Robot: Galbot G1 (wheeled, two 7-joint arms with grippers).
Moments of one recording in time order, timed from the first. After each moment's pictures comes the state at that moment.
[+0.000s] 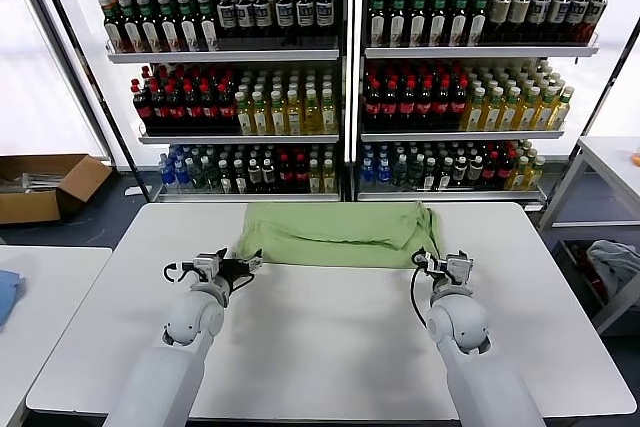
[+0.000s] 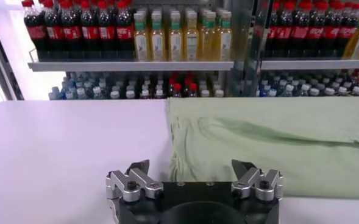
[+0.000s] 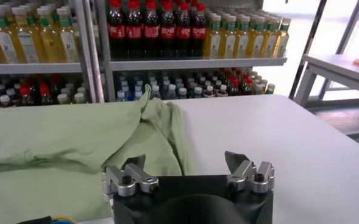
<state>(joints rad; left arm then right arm) 0.86 -1.28 -0.31 -1.49 -0.40 0.53 -0.12 -0.91 1.33 0.33 1.61 0.41 -0.57 0.47</state>
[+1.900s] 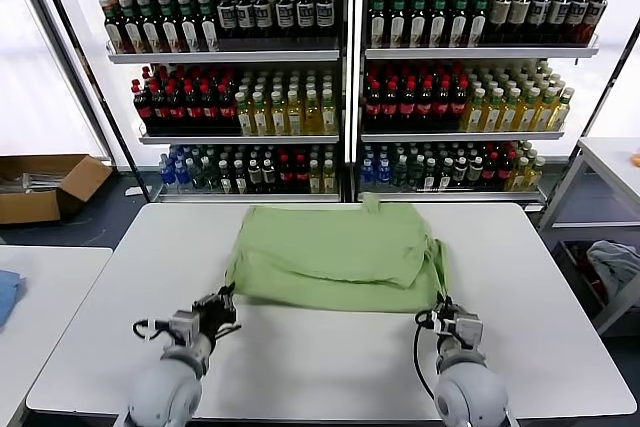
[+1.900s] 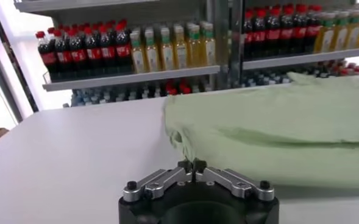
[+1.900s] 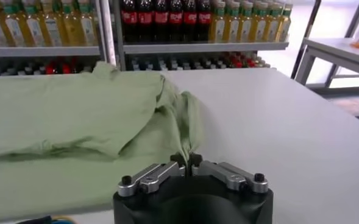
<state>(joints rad) 1.31 -1.20 -0.39 -1.95 -0.30 0.50 -0.13 -1.35 1.29 0.35 2.05 0.38 -0.58 0.51</state>
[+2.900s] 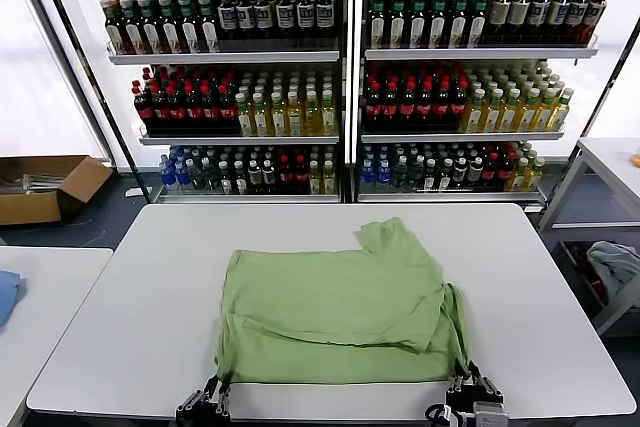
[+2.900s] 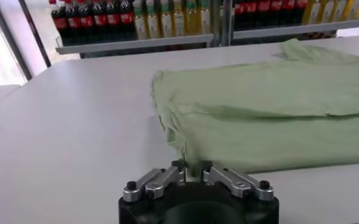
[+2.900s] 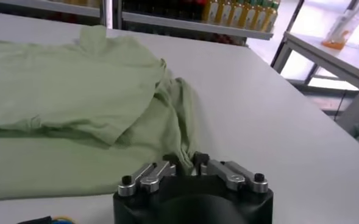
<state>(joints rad) 1.85 -1.29 -0.42 -2.24 -0.18 0.37 -0.17 -1.72 1.22 0.37 2.28 0.30 -0.54 0.60</state>
